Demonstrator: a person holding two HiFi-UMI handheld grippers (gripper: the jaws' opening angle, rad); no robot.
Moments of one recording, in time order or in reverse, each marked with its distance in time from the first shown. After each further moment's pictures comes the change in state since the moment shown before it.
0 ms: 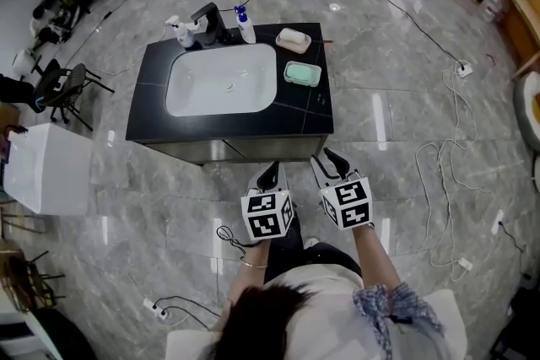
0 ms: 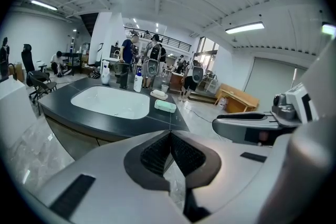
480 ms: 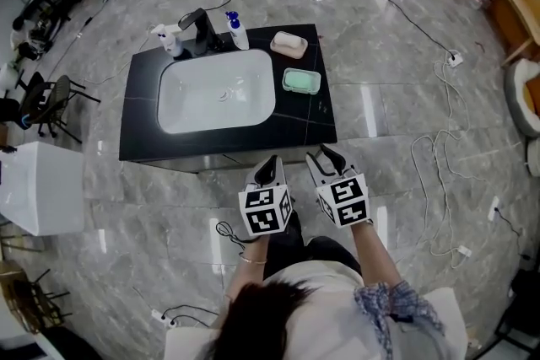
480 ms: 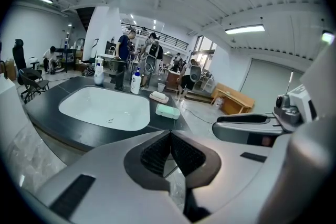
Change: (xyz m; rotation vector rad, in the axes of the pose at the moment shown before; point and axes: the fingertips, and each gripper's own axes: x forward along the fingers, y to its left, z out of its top) left arm 0.047 0.036 0.041 0.004 0.025 -0.060; right arm 0.055 -0.003 0.032 -0.011 0.036 -0.042
